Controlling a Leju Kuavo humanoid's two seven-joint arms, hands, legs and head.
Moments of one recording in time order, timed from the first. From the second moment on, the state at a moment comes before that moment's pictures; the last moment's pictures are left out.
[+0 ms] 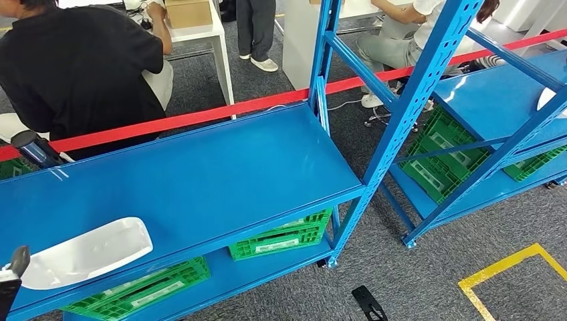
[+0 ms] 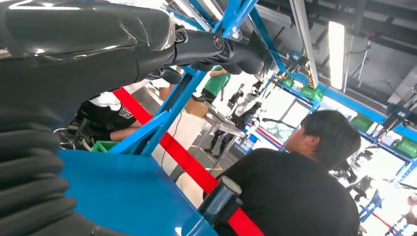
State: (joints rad) left arm -0.12 0.28 -0.15 -1.46 -0.66 0.39 -0.21; right arm 0.06 -0.39 1.21 -0.59 -1.03 -0.50 0.07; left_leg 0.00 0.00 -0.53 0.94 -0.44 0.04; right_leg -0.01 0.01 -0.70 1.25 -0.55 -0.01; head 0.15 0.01
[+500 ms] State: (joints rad) left arm -0.17 0.37 -0.27 -1.46 -1.07 0.17 -0.09; right arm 0.00 -0.35 1.24 -0.45 -1.03 -0.41 0.02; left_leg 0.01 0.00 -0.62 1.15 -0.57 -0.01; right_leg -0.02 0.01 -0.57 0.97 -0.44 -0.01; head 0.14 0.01
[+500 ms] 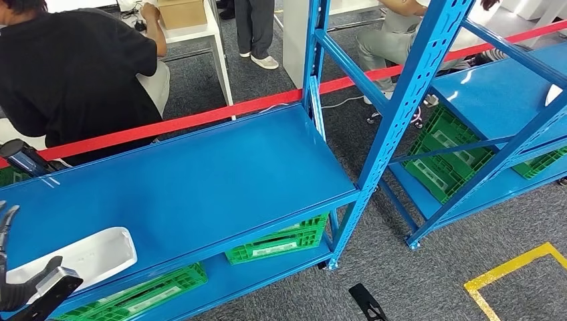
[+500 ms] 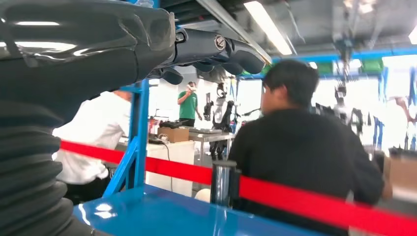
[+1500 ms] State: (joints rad) left arm -0.33 0.35 -0.62 -1.48 -0.81 -0.01 -0.26; right arm -0.02 -0.29 1.22 -0.34 -0.99 -0.42 0.01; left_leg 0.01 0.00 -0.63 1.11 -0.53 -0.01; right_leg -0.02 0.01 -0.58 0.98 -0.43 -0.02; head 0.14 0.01
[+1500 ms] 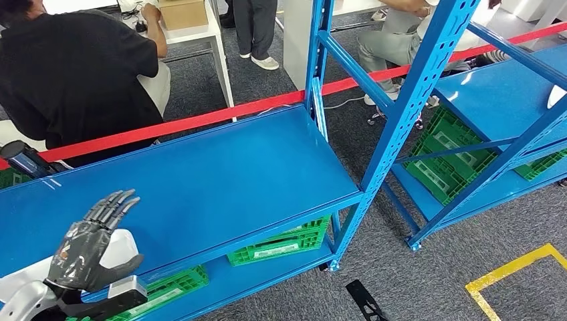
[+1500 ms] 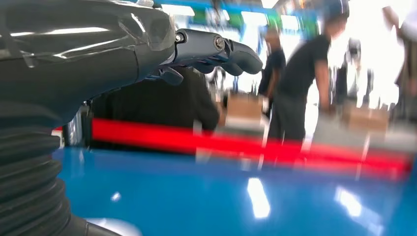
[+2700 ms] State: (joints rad) left arm -0.27 0.32 -0.52 -1.64 -0.75 0.08 -0.27; right arm 0.02 -0.32 1.19 -0.38 -1.00 -0.45 0.00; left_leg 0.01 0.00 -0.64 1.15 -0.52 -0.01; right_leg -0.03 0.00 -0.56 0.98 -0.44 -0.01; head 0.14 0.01
